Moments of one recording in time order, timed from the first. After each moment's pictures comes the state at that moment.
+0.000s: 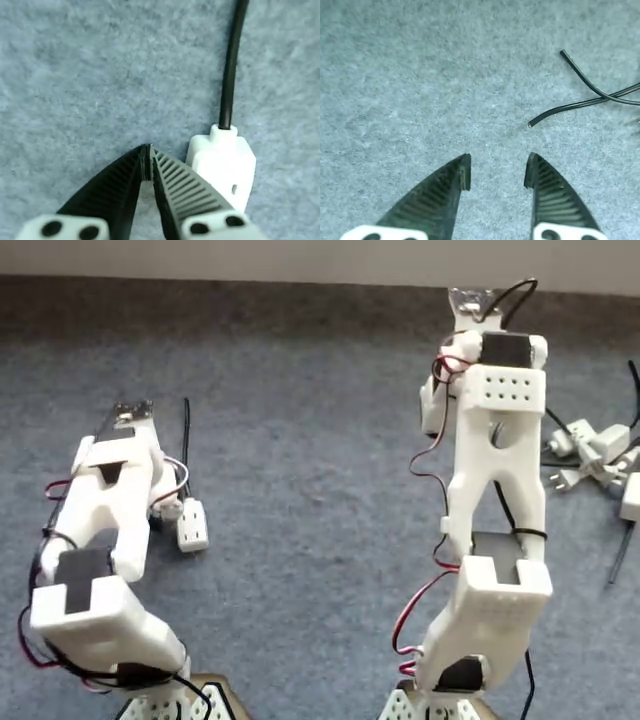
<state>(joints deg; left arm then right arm) -17.3 9.9 26.1 65.3 5.1 0.2 19.0 -33.5 98.7 5.8</state>
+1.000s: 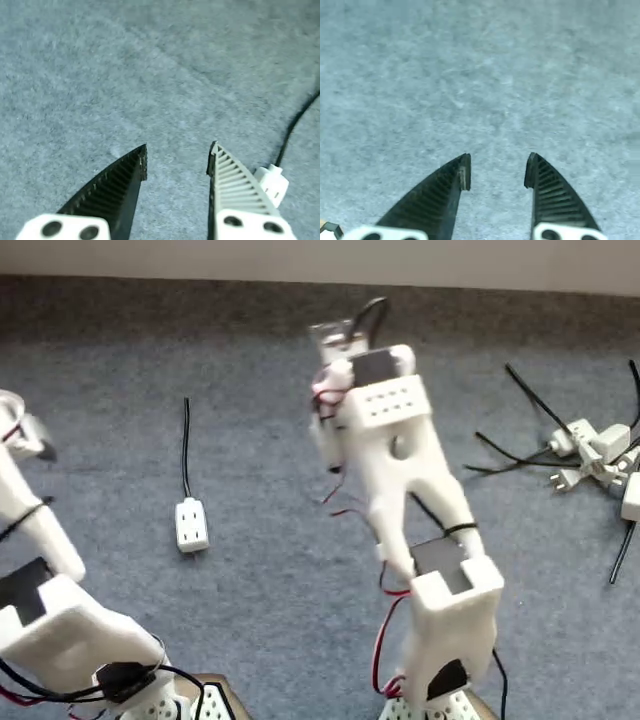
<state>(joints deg) -44.0 13.7 -24.8 98.6 -1.3 -25.6 19.0 -26.6 98.7 0.0</state>
